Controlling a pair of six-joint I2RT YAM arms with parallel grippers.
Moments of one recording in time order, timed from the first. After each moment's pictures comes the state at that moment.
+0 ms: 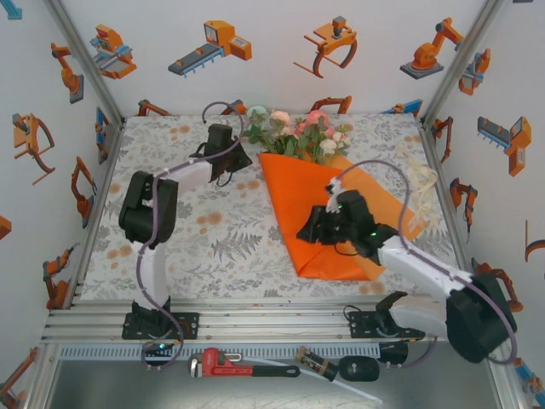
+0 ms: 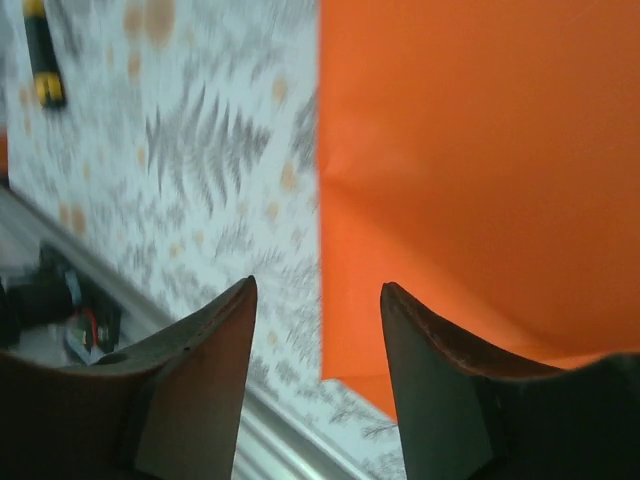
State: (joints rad) left arm -0.44 2.01 1.39 0.01 0.05 -0.66; right arm 0.49 1.08 0.58 -0.14 -0.29 0.59
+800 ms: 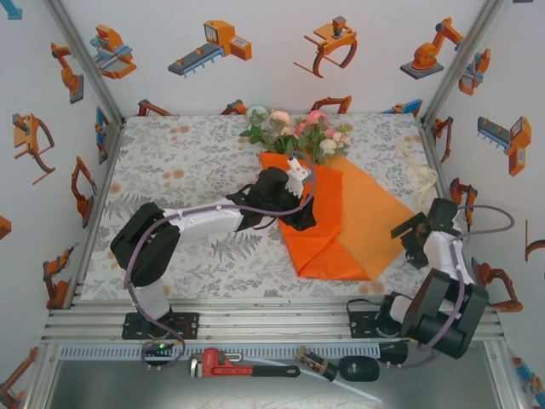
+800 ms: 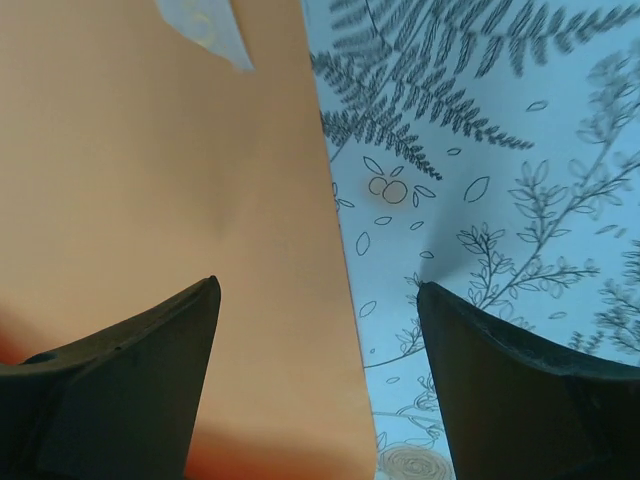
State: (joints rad) left arm -0.92 1.79 1.15 0.08 0.27 -0.23; right arm -0.43 1.21 0.57 -0.52 -0.05 0.59
